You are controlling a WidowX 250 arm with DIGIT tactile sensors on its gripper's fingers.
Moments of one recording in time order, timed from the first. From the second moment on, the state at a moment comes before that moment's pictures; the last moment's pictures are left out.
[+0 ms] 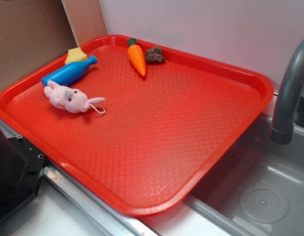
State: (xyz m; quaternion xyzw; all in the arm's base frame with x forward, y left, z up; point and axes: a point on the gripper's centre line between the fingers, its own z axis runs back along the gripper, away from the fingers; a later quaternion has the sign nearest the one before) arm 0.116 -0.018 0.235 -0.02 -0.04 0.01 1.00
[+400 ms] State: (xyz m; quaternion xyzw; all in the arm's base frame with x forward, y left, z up) arm 0.116 -0.018 0.229 -0.02 -0.04 0.01 1.00
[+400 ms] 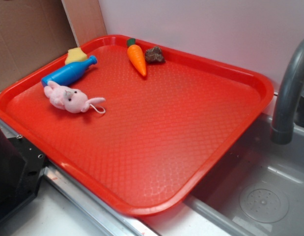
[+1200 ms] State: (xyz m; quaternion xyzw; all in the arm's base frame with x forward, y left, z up) arm 0.237 0.031 0.118 -0.02 -0.09 0.28 0.96
